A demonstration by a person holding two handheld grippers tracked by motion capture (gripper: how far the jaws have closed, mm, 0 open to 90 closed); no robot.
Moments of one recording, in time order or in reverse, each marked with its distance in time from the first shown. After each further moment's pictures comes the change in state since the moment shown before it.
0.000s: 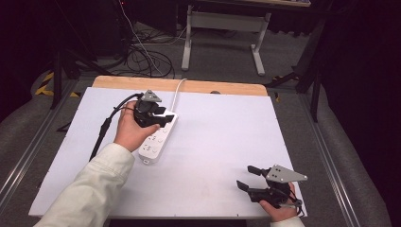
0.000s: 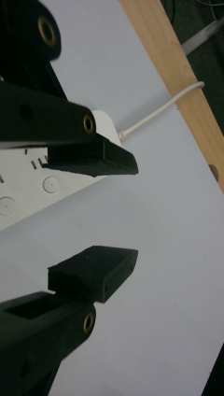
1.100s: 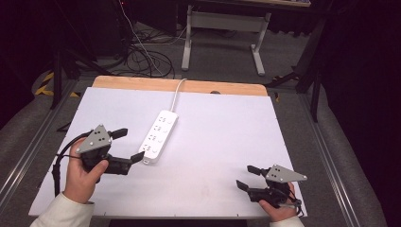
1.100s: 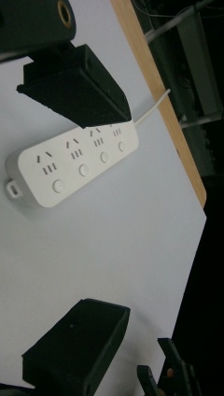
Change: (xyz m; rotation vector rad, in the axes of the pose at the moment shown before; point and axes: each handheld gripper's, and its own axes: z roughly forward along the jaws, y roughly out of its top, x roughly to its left) left arm -0.029 -0.106 -0.108 -0.263 -0.041 0.053; right arm 0.001 0.001 0.001 -0.001 -0.006 -0.001
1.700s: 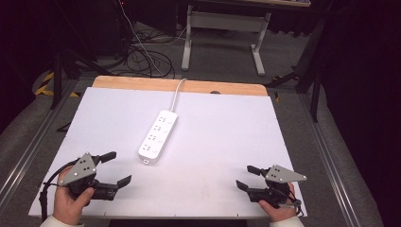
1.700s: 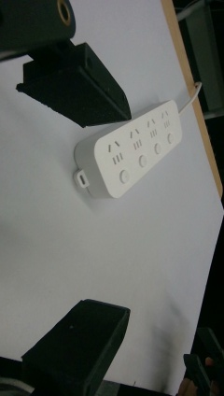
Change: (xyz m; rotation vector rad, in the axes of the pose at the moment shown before) left arm -0.005 -0.078 -0.020 -0.024 -0.034 -0.025; right arm 0.001 0.000 0.000 0.003 -0.003 -0.005
